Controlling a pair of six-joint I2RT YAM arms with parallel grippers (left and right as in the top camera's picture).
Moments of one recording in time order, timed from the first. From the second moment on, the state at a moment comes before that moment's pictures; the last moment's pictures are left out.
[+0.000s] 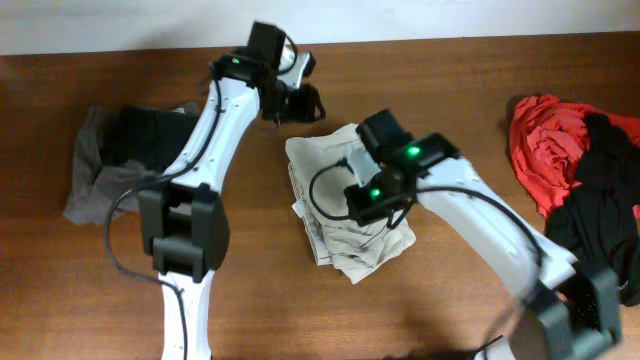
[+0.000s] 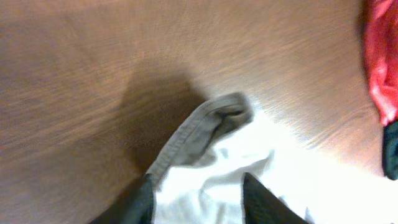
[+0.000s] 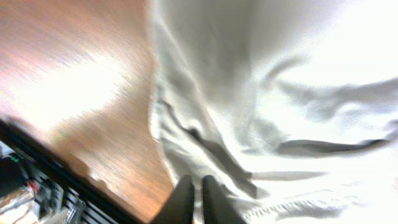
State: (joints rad) left arm -0.30 2.29 2.15 -0.99 0.45 -0.12; right arm 0.47 1.67 1.36 -1.06 -0.35 0.11
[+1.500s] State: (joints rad) left arm -0.06 1.92 1.69 -1.14 0.43 -0.23; right arm 0.28 1.57 1.43 -1.11 -0.29 0.13
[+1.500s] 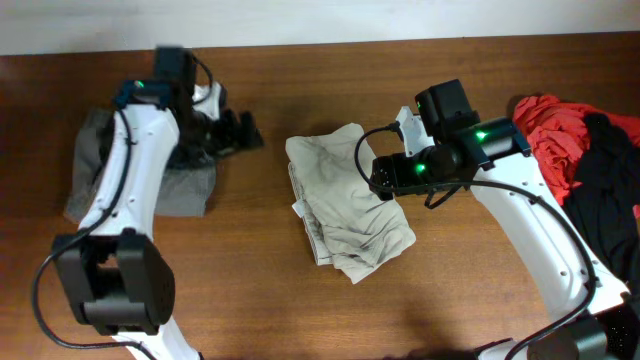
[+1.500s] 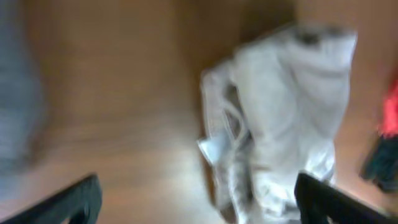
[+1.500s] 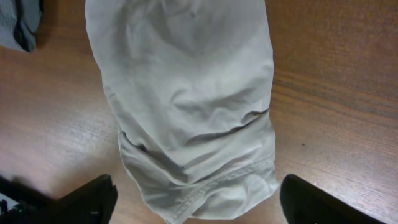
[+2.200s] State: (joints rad) left arm -0.13 1.92 1.17 -0.60 0.82 -0.32; right arm 0.28 1.91 1.42 -1.10 -0.35 0.24
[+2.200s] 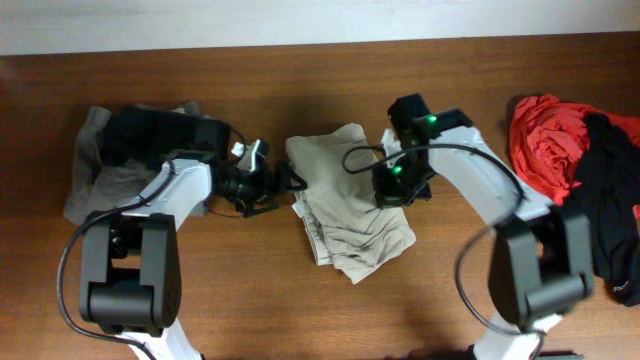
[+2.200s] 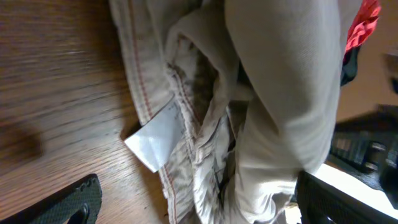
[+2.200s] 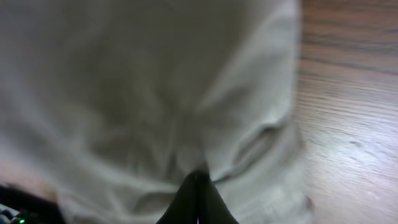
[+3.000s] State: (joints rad) left arm -0.22 1.89 0.99 -0.28 0.78 -0.57; right arm 0.27 2.05 1.42 -1.04 -0.47 0.28
